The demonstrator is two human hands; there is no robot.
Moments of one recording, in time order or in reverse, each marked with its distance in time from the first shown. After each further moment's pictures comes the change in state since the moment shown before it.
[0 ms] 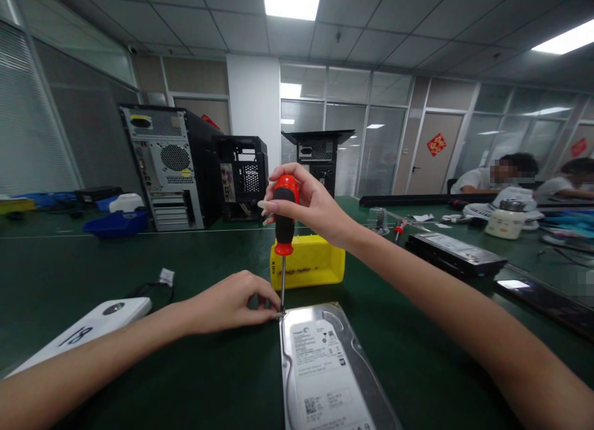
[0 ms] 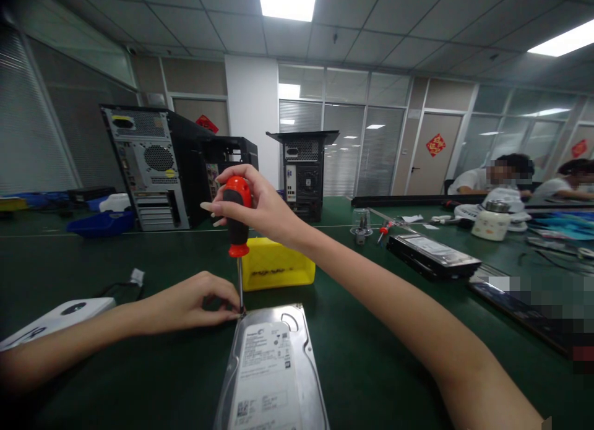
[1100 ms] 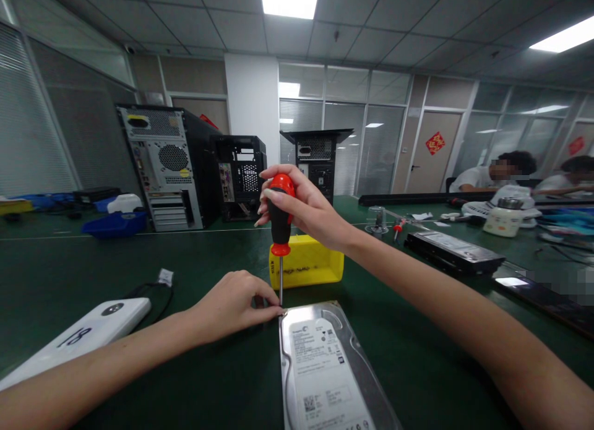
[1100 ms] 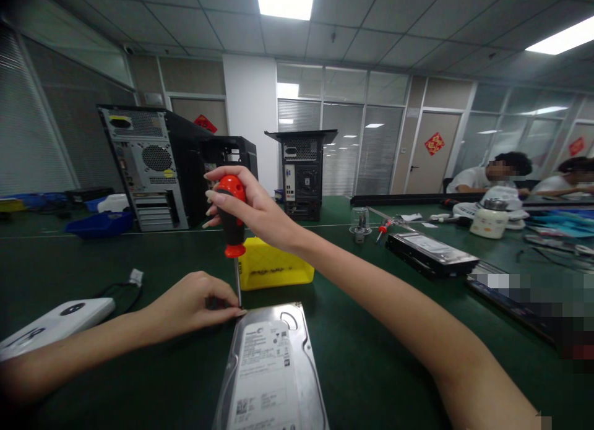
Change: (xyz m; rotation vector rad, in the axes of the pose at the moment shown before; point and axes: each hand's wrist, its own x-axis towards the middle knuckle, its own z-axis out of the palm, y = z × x) left_hand 0.001 0.003 0.010 0.138 0.131 -0.074; right_hand 0.001 0.006 0.005 0.150 -0.008 0.025
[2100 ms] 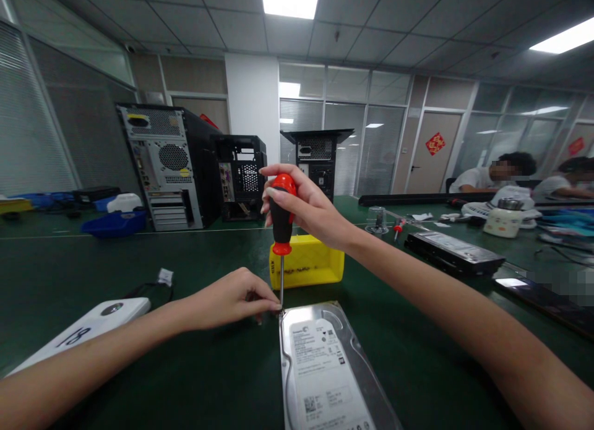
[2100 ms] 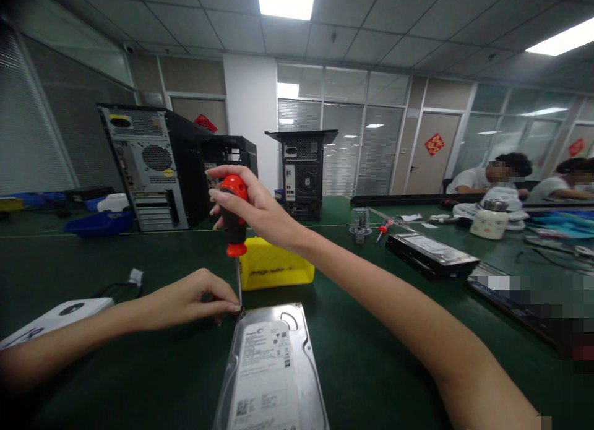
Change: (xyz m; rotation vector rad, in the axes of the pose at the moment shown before) left_hand 0.001 -0.010 -0.008 -0.314 -0.161 0.044; right_hand -0.001 0.002 -0.004 -0.013 -0.027 -0.025
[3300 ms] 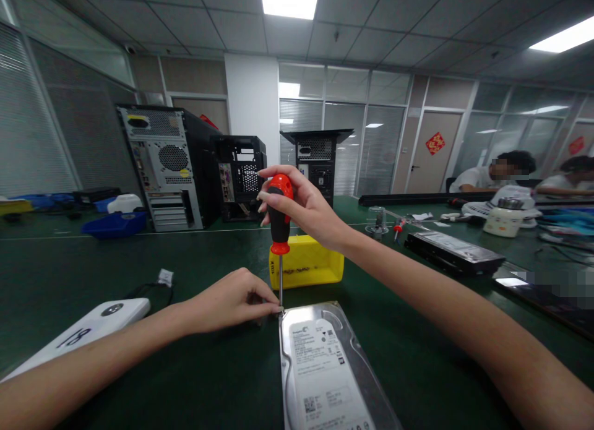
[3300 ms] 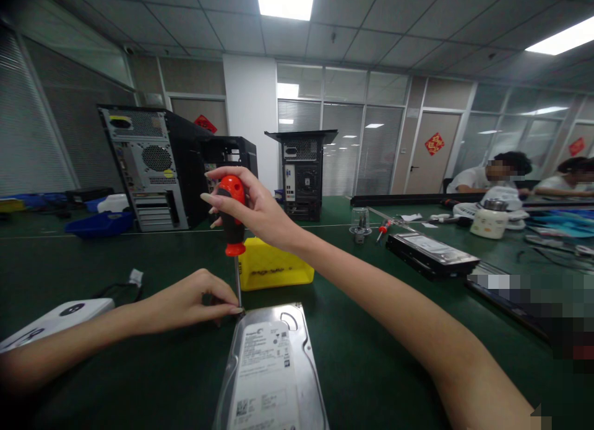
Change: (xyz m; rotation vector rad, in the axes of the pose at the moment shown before) left_hand 0.001 0.001 0.002 0.082 0.022 -0.008; right_hand 0.002 0.005 0.001 -0.085 0.034 -0.073
